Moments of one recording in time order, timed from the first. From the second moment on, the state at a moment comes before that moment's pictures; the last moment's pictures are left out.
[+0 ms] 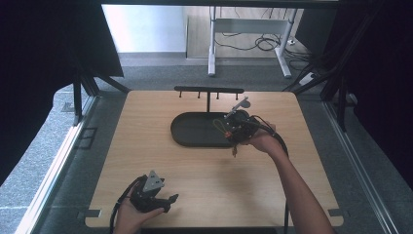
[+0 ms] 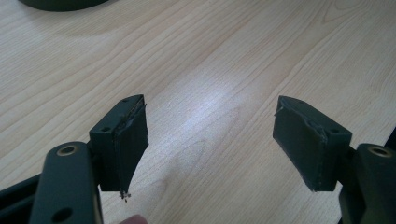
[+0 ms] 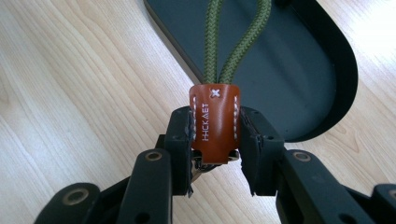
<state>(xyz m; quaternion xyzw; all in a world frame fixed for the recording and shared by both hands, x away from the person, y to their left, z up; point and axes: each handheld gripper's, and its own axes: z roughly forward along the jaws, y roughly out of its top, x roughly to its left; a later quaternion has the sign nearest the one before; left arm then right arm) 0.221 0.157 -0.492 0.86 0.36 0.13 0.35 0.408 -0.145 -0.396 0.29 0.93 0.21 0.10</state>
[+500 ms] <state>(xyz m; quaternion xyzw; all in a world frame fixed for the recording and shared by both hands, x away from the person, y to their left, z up) 0.220 0.156 -0.492 0.86 0.36 0.13 0.35 0.415 -0.135 -0.400 0.29 0.93 0.20 0.10</state>
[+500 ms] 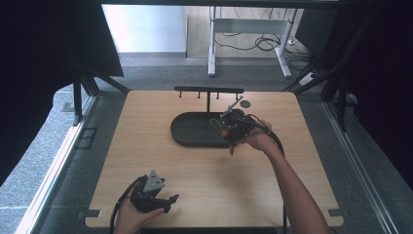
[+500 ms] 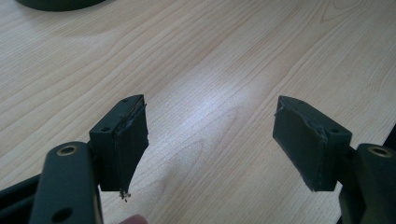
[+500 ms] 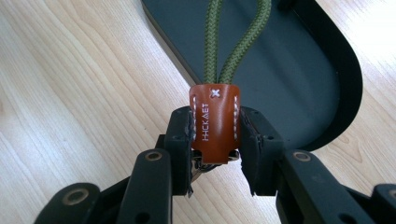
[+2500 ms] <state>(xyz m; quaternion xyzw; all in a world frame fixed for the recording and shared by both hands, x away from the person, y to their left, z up) 0.221 0.152 -0.496 0.86 0.35 0.13 0.34 0.422 -0.123 -0.426 0.28 0.94 0.18 0.09</state>
